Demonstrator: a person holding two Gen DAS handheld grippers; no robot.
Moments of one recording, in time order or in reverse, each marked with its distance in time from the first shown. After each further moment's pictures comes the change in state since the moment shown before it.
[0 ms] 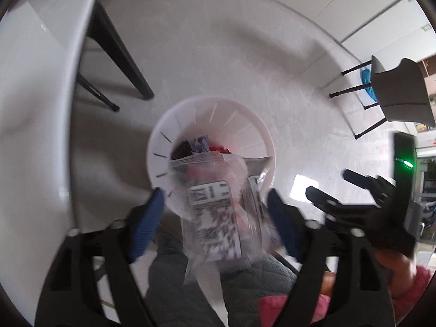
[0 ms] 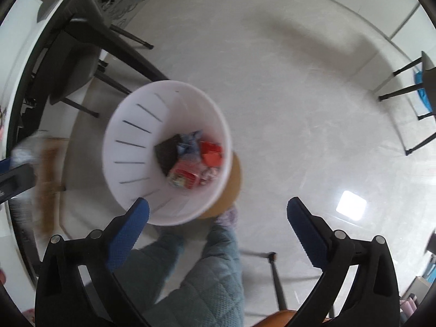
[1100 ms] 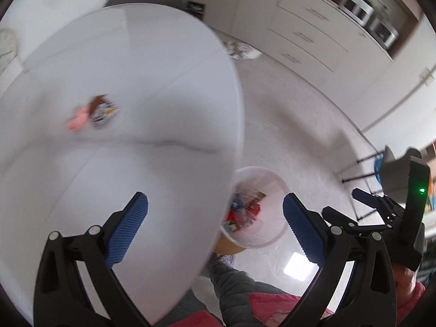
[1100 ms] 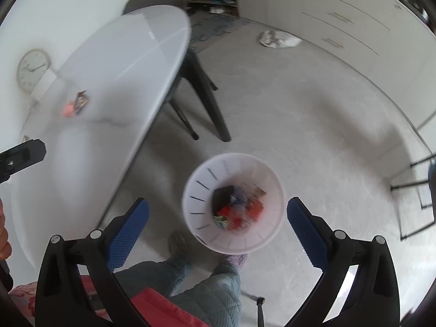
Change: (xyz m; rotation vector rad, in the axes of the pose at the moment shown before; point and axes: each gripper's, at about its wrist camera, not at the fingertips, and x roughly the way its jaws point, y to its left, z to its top) left arm -0.189 0.100 -0.067 -0.300 -0.385 0.099; right arm -0.137 0.149 0.022 -0.365 -0.245 0.119
